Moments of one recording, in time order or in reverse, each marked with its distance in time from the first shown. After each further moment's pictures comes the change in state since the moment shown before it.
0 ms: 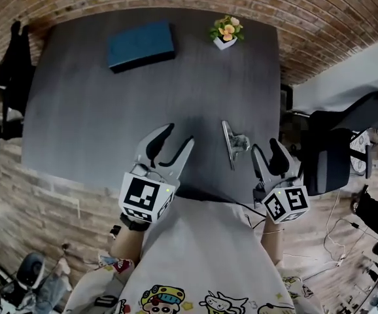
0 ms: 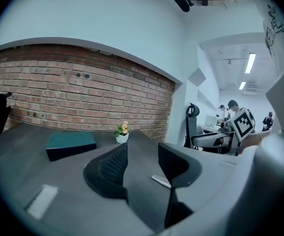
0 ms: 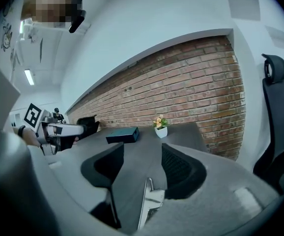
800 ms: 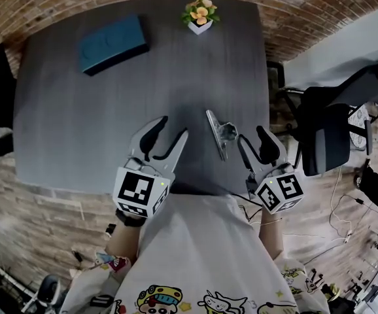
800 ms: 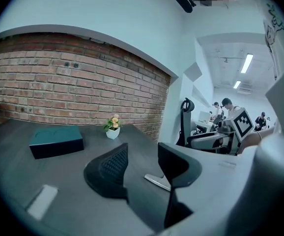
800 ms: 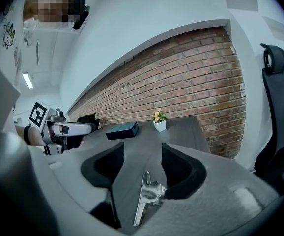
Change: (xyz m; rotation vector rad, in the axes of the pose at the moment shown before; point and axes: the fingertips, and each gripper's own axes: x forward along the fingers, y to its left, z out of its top) left arm 0.045 -0.020 -0.012 0.004 0.072 -0.082; right arm 0.006 -0.016 -0.018 0.043 0.054 0.017
